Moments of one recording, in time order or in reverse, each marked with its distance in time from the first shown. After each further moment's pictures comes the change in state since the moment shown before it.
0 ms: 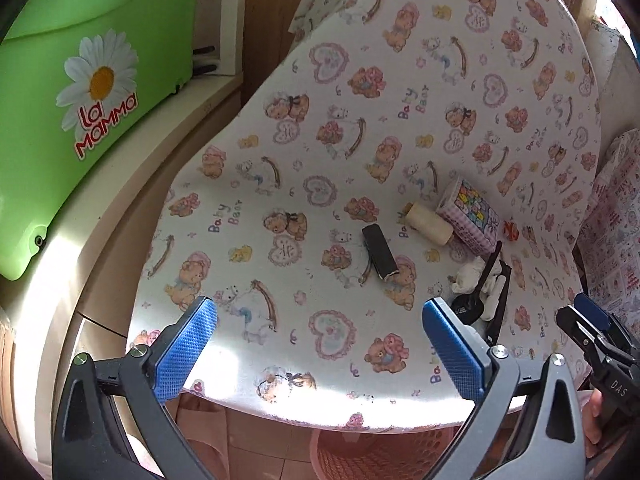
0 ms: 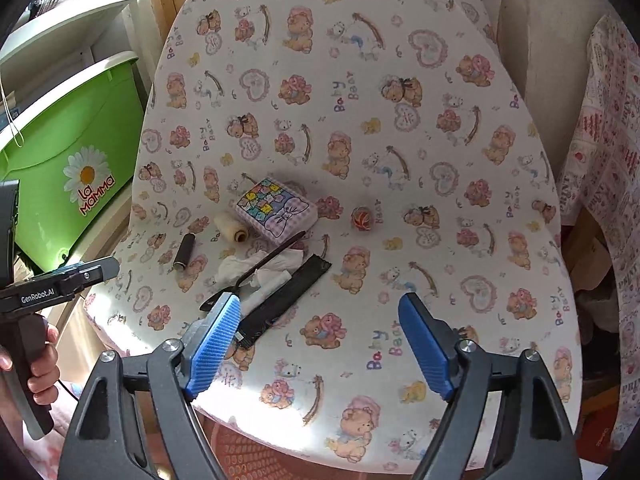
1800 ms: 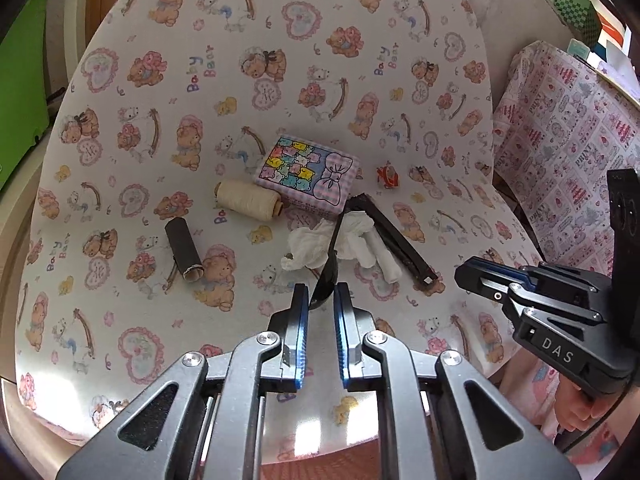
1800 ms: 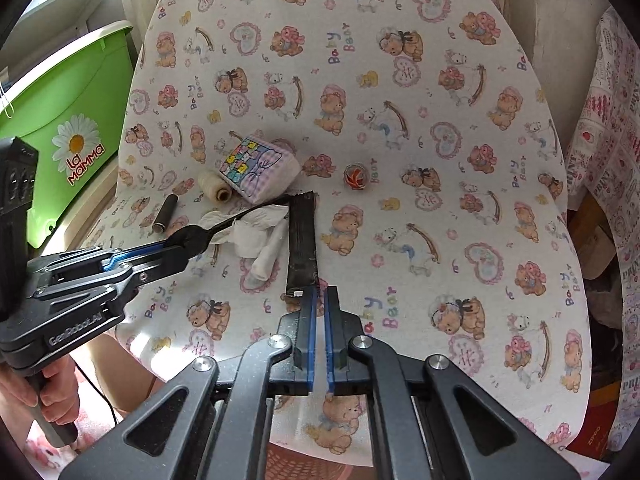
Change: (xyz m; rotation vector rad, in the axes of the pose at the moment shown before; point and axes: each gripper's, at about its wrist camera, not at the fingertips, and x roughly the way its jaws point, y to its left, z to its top) left arm 0.026 -0.098 -0.023 0.283 -0.018 -0.270; right arm 0.018 -0.012 -0.019 -0.018 0.083 -0.027
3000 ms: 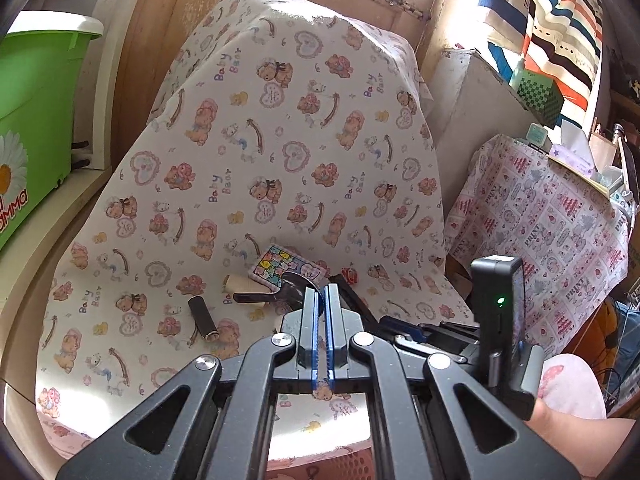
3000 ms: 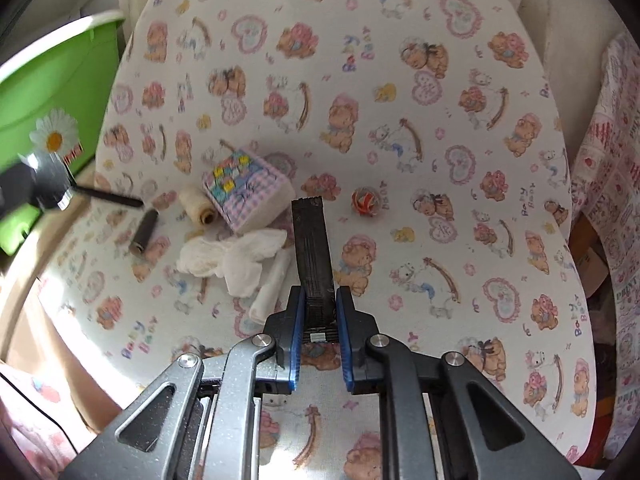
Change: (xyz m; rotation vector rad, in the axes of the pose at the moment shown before) left arm -0.083 0.010 0.007 -0.058 -0.314 -0.106; right arm 0.022 0.016 0.020 -0.002 -0.077 -0.047
